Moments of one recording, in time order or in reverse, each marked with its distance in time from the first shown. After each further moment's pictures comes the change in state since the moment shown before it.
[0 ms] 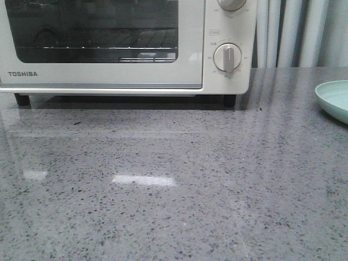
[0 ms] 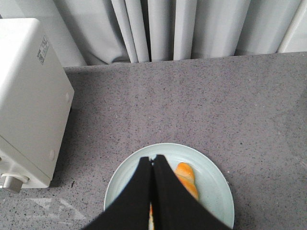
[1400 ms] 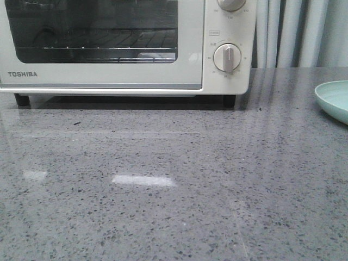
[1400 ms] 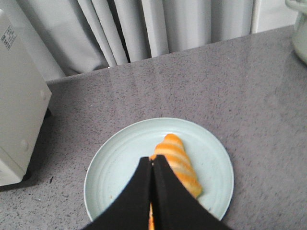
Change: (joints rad) left arm 0.176 -0.909 0.649 -0.060 -0.479 -0.027; right arm 0.000 -0.450 0.680 -0.117 -0.420 0.224
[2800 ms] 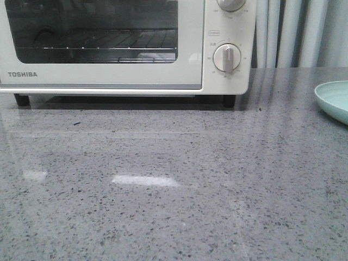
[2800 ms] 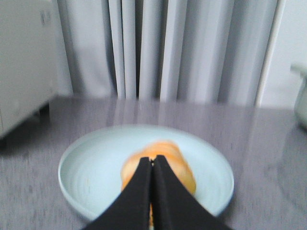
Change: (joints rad) left arm 0.232 -0.353 0.474 -0.046 0.173 0.002; right arm 0.000 -0.549 0.742 0.000 -0.631 -0.237
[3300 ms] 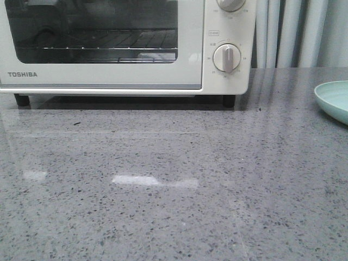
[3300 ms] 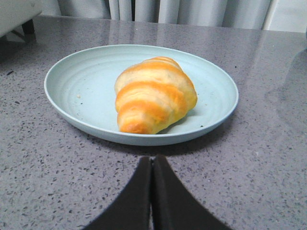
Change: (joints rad) left arm 0.000 0.000 0.000 0.247 0.286 0.000; right arm 0.000 0.000 0.000 0.000 0.291 -0.004
